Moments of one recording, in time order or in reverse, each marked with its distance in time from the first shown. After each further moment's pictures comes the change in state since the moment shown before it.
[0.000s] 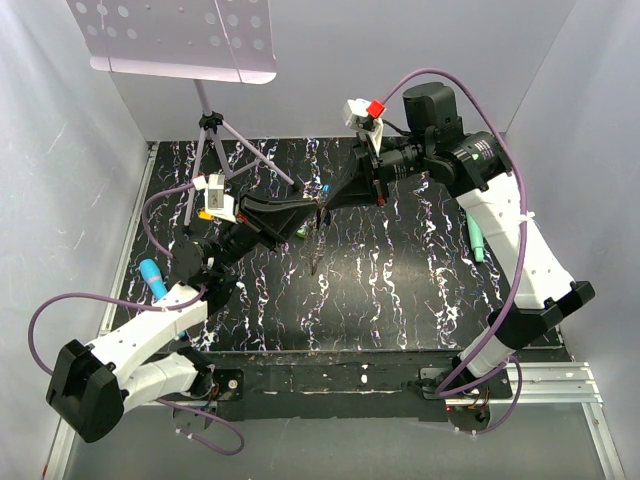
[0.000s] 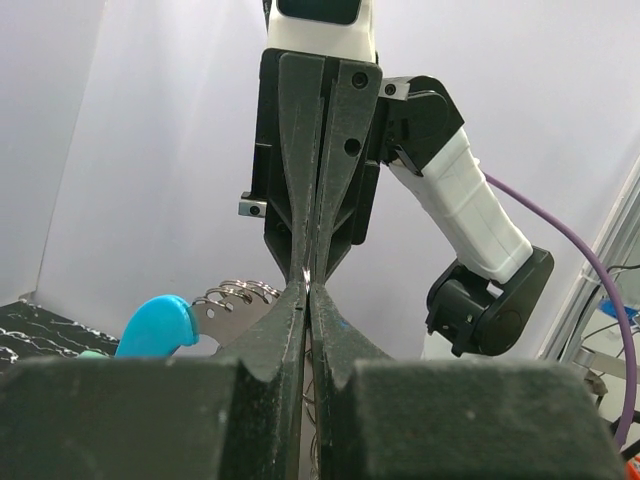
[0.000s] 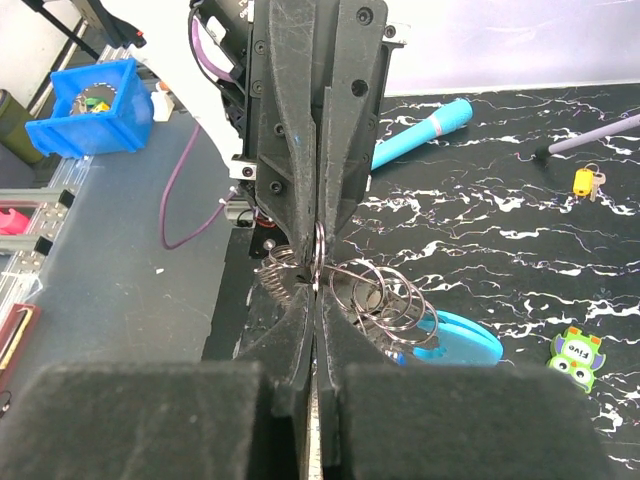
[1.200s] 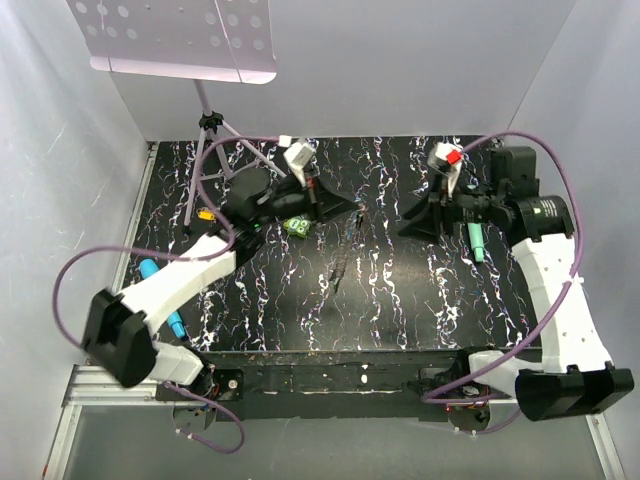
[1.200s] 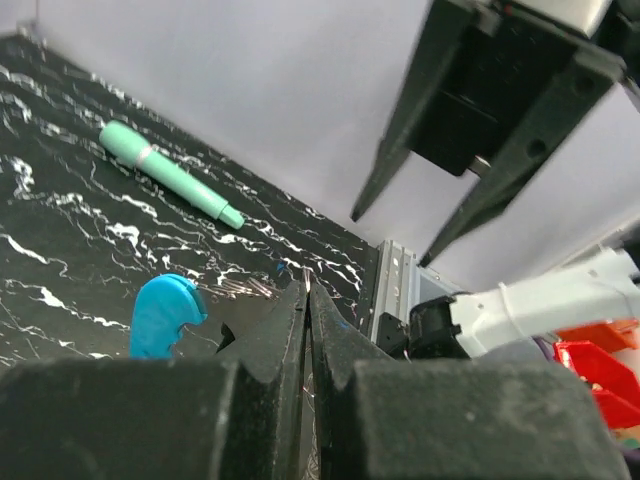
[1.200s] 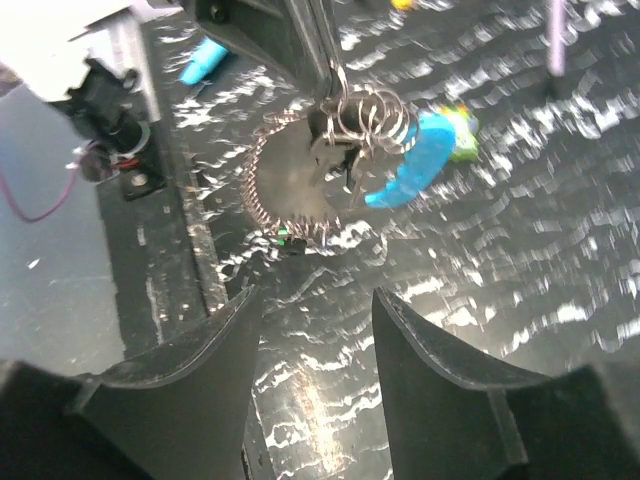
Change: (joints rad) left arm 0.000 0.237 0.351 -0.700 0.195 0.246; right arm -0.376 -0.401 -0.583 -0.020 0.092 -0.186
